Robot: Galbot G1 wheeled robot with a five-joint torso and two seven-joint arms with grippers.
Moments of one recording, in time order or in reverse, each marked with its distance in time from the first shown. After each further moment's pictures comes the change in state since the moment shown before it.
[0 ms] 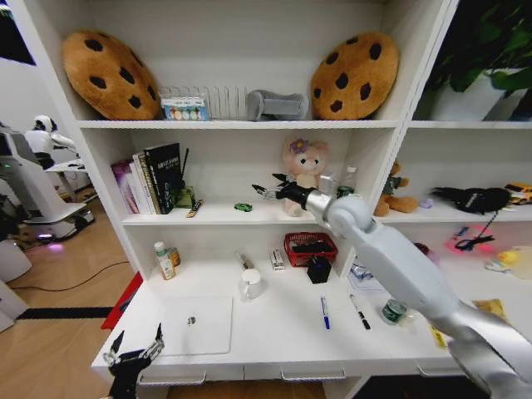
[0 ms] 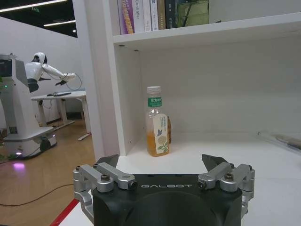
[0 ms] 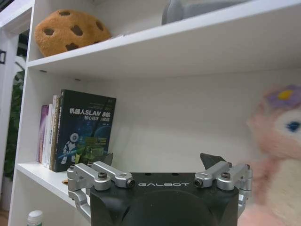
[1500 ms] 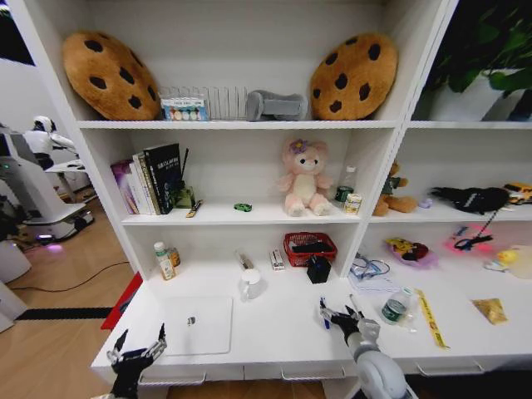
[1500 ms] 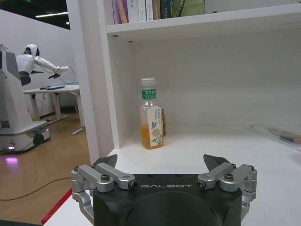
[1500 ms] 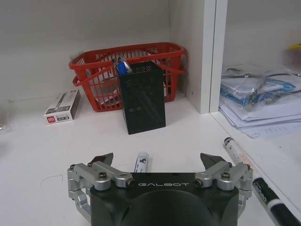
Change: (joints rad) left arm -0.003 0.026 0.016 0.019 -0.018 0.017 -0.004; right arm -0.889 0.361 0.360 -0.194 -0.380 0.089 0.235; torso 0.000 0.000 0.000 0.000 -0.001
